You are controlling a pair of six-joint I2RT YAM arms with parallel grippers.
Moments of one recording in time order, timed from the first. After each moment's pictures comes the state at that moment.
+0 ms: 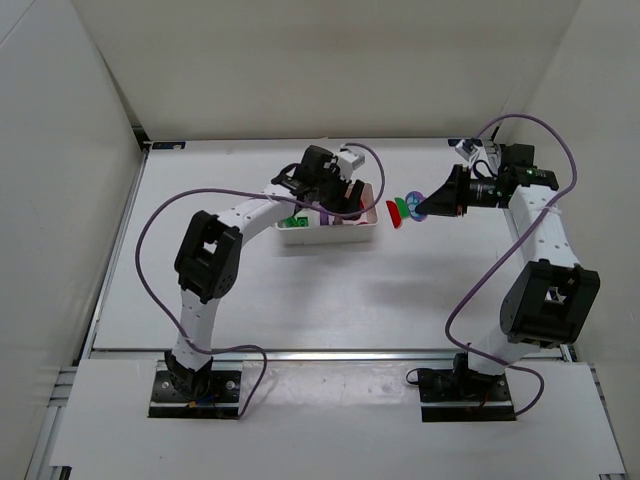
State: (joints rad) left arm -0.61 2.10 1.69 -0.26 0.33 0.02; right arm -0.14 1.57 1.40 -0.98 -1.32 -0.18
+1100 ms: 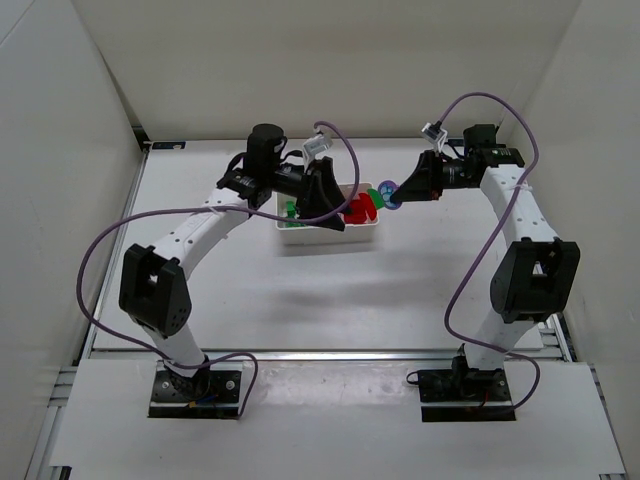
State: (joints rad) left arm -0.50 1.68 1.48 -0.09 1.37 -0.22; right arm 0.04 1.73 1.59 -0.96 -1.46 -0.22
